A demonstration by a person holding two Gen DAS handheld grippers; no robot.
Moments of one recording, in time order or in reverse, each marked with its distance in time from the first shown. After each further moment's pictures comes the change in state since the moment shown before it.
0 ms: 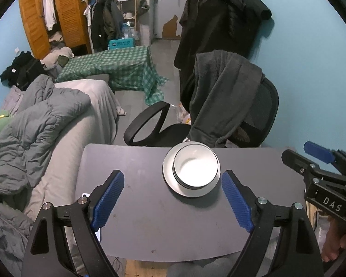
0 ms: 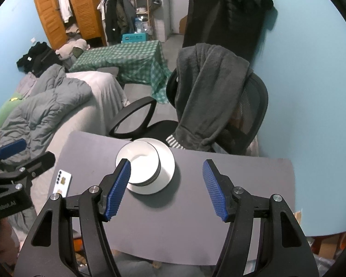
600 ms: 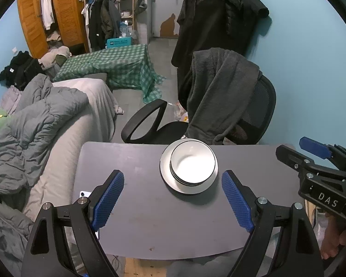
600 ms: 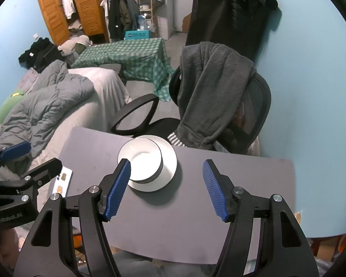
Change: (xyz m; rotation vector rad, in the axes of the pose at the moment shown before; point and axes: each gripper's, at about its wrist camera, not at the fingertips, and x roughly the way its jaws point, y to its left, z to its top) left arm -0.007 -0.002 -0.008 0.000 0.002 -0.009; right arm 0.002 0.005 -0.001 -0.017 0.013 0.003
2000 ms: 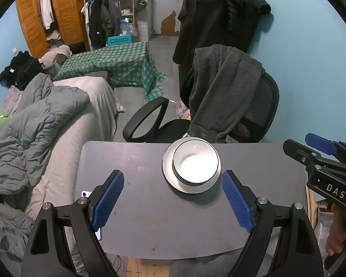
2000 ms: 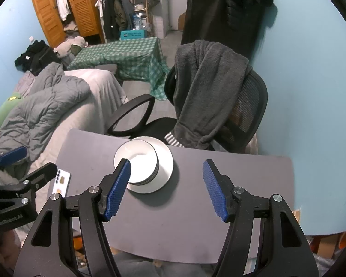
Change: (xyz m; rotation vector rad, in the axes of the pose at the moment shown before) left arm 0.008 0.004 0.004 0.015 0.022 0.004; right arm 0.003 -0.012 -0.003 0.025 0.006 -0.009
